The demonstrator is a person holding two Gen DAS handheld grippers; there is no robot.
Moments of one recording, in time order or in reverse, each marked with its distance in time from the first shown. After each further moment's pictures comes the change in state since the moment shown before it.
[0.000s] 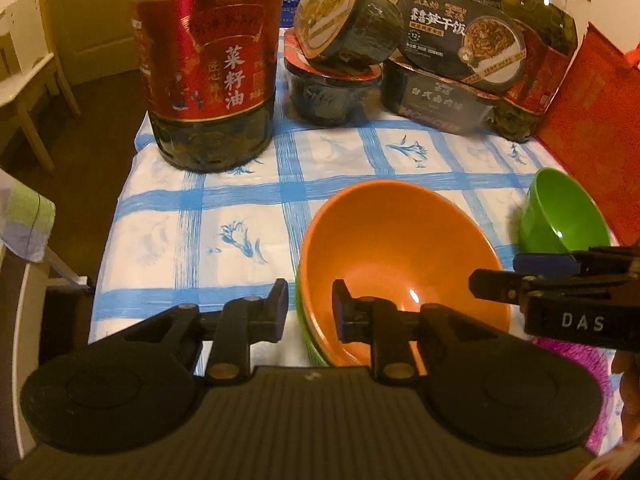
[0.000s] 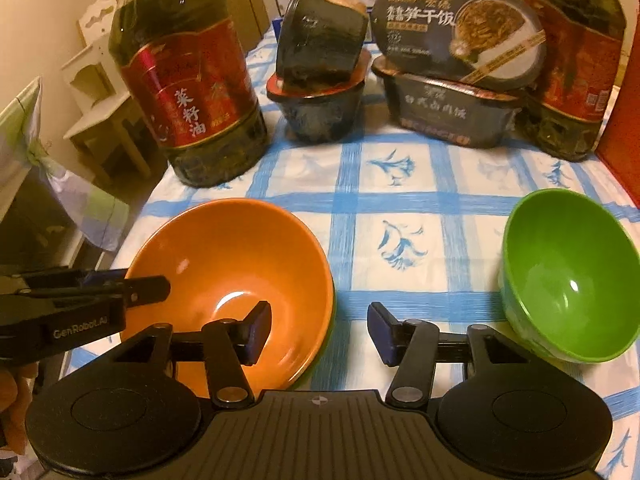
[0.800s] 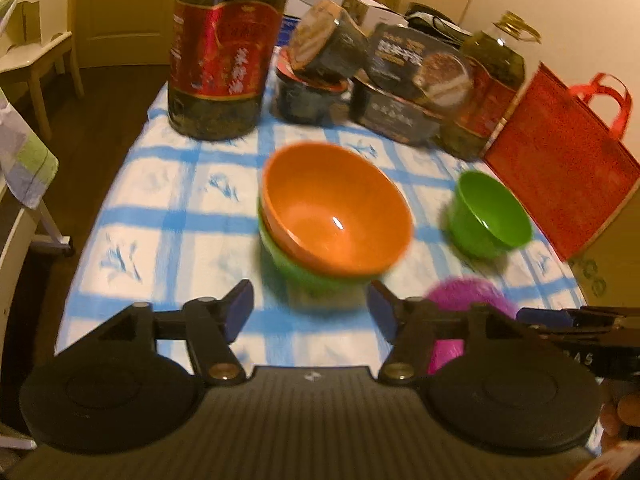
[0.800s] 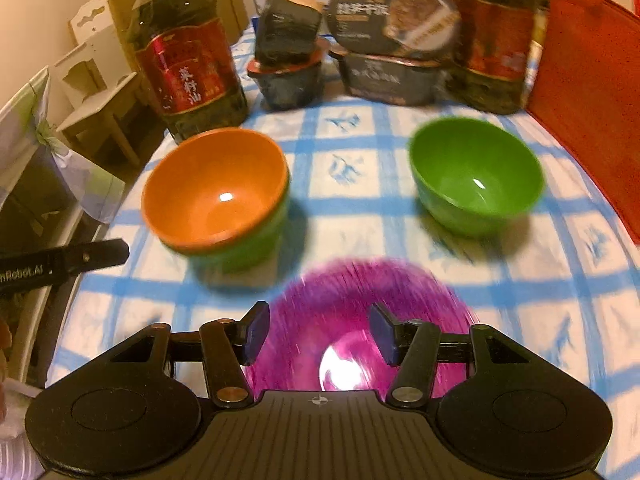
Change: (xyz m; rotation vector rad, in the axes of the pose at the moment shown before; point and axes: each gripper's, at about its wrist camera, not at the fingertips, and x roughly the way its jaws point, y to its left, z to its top) left arm -0.097 -0.025 -0.087 -0.115 -0.084 -0.090; right arm -0.102 -0.017 -0.097 0.037 0.009 -0.059
